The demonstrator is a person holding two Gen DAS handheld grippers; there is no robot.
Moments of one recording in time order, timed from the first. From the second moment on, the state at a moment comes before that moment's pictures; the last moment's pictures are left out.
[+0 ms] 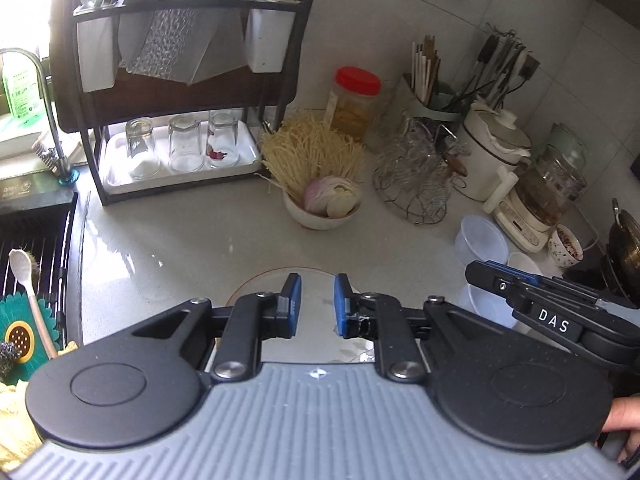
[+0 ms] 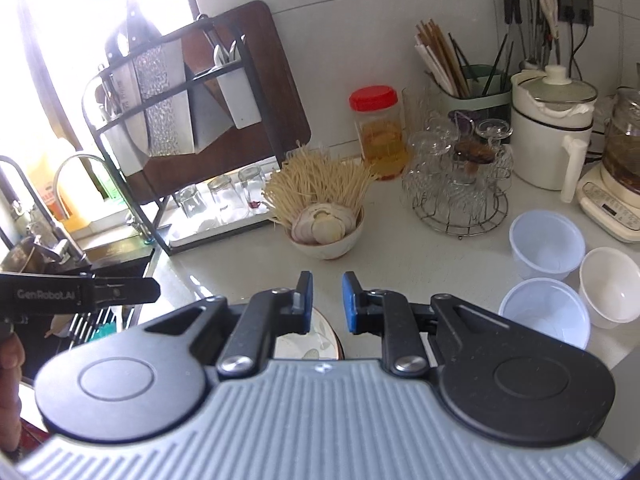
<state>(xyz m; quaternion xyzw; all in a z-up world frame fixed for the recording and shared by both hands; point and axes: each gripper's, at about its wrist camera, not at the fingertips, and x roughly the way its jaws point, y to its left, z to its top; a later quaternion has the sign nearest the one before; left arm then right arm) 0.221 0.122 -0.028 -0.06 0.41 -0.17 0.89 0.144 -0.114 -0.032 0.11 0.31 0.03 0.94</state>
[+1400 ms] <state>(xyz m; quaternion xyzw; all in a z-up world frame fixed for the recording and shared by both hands) 0.264 -0.009 -0.064 -0.04 0.45 -0.28 0.85 0.124 -0.215 -0.046 0.13 0.30 -0.08 0.94</state>
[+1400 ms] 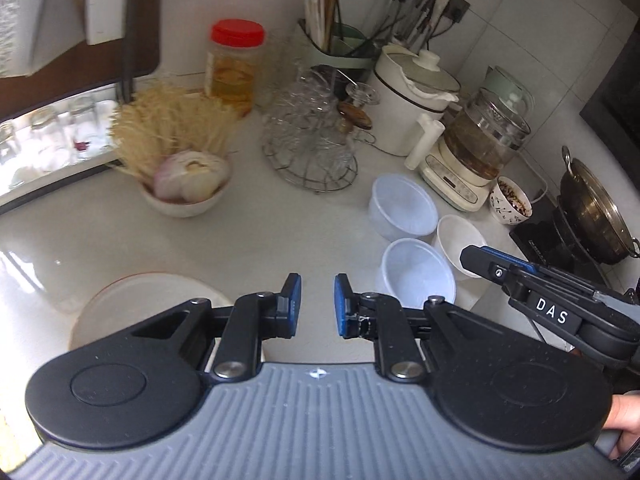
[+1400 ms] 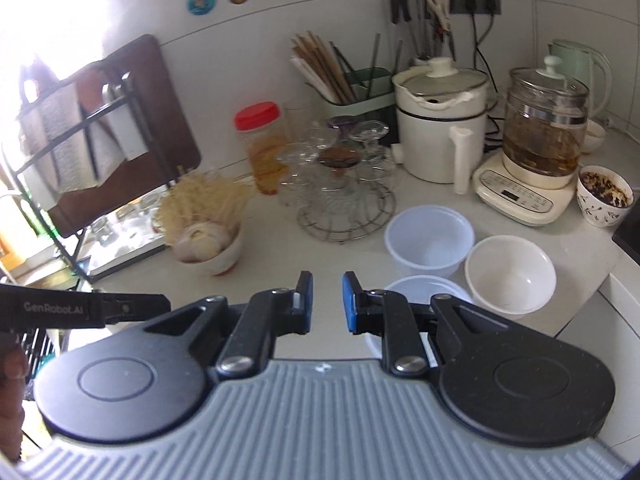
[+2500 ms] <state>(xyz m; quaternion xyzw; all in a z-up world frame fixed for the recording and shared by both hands) 0.333 -0.151 -0.152 0.00 0.53 -0.29 0.80 0.160 -0.392 -0.148 0.33 0.39 -0.13 0.85</state>
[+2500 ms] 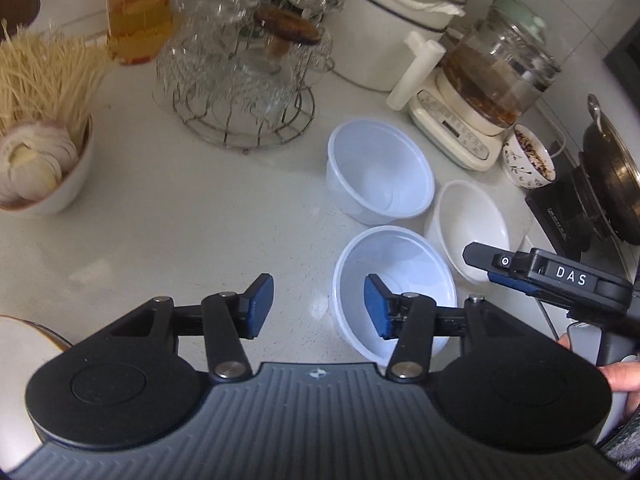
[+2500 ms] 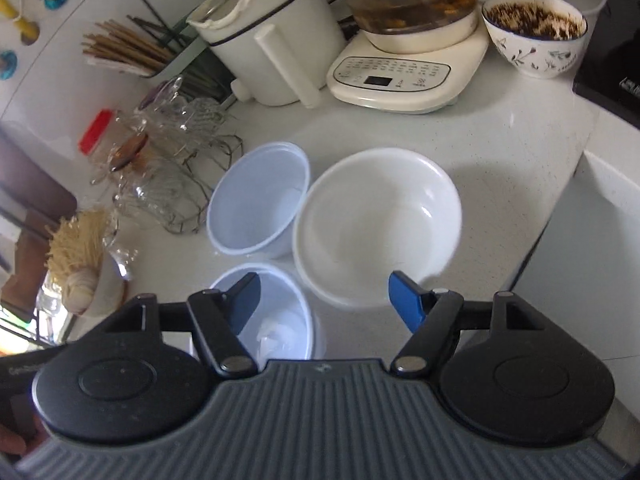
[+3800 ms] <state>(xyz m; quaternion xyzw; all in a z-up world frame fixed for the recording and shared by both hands) 0.339 -0.160 -0.184 -0.06 0.57 -0.27 0.77 0.149 -0.392 -0.159 0.41 0.43 -0.04 0.80</state>
